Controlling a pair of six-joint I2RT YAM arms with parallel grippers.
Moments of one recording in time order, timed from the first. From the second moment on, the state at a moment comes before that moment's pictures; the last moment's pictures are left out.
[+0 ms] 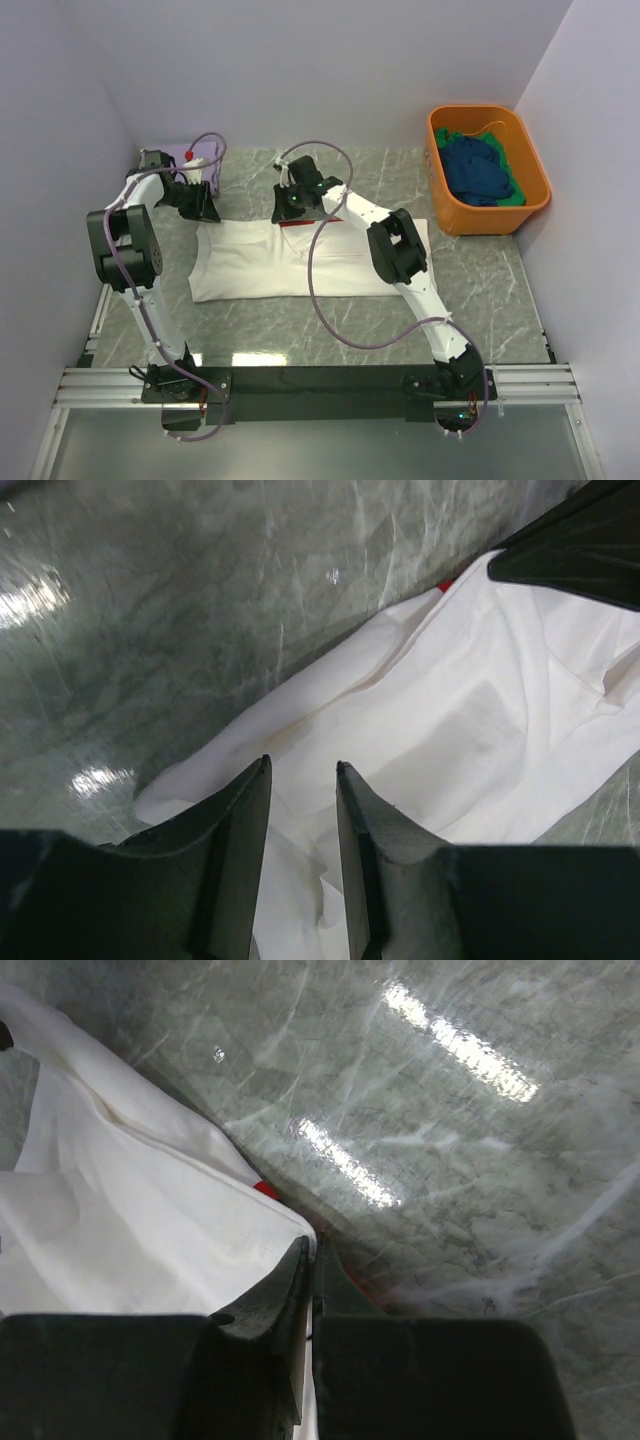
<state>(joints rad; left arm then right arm) 0.18 2.03 1.55 -0.75 0.64 0.29 0.63 2.57 2.21 -0.43 -0.41 0.31</state>
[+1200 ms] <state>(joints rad) 0.11 2.21 1.72 -0.72 0.60 0.26 0.56 2.55 2.12 -0.34 -0.45 0.34</state>
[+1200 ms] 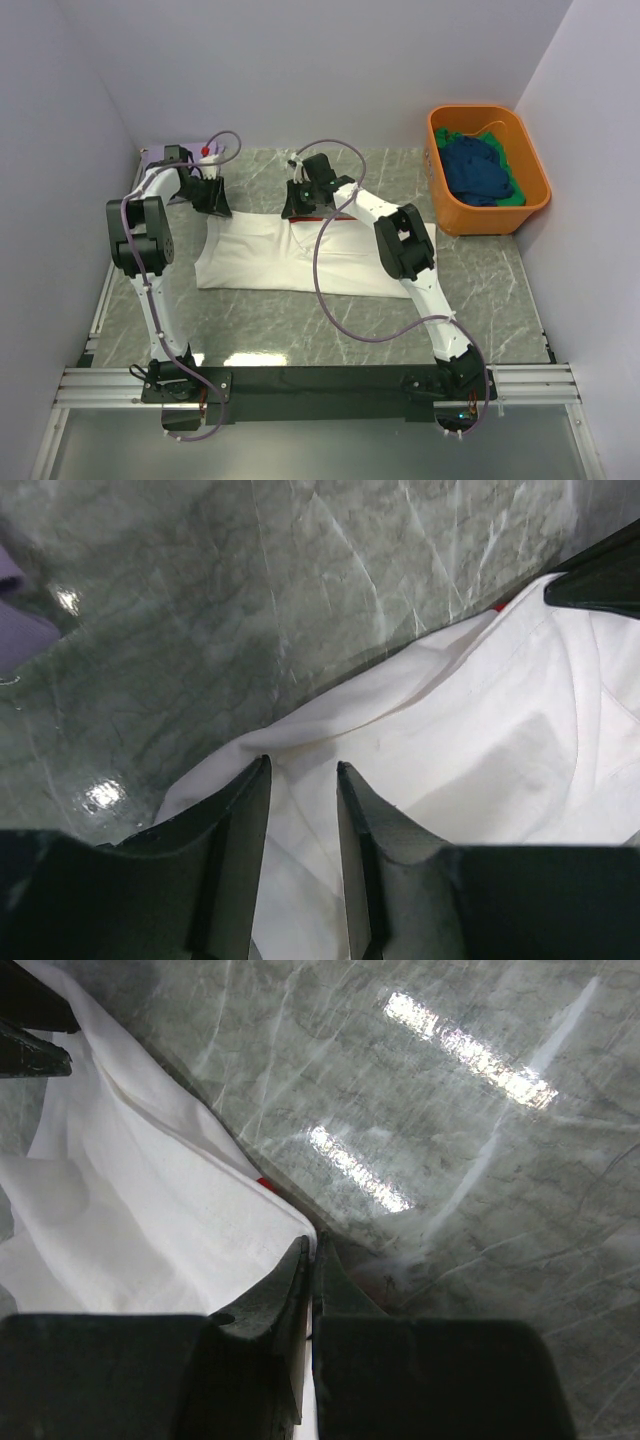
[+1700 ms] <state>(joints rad) 0.09 2.24 1.77 -0.74 0.60 0.27 0.56 2.55 2.12 -0.34 -0.45 0.34</state>
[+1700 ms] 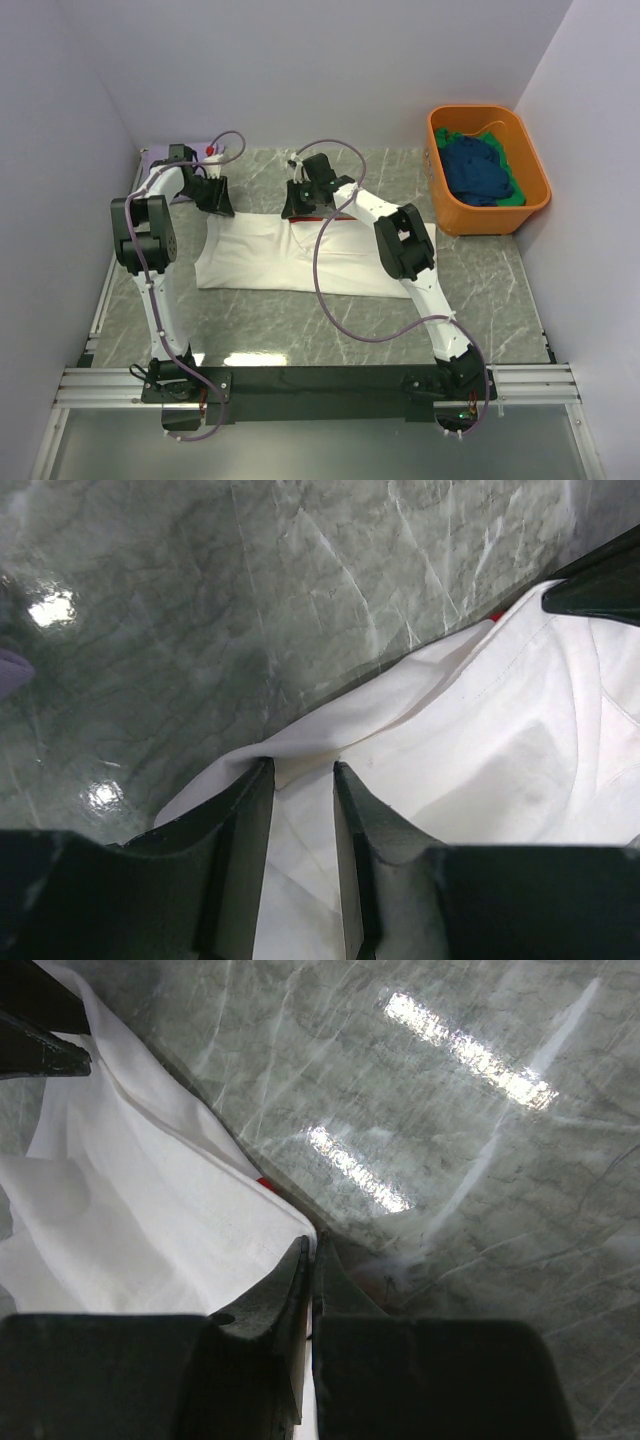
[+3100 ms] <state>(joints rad) 0.03 2.16 1.81 -0.81 0.67 0.42 0.51 2.48 2.06 -0.34 -0.55 0.27</state>
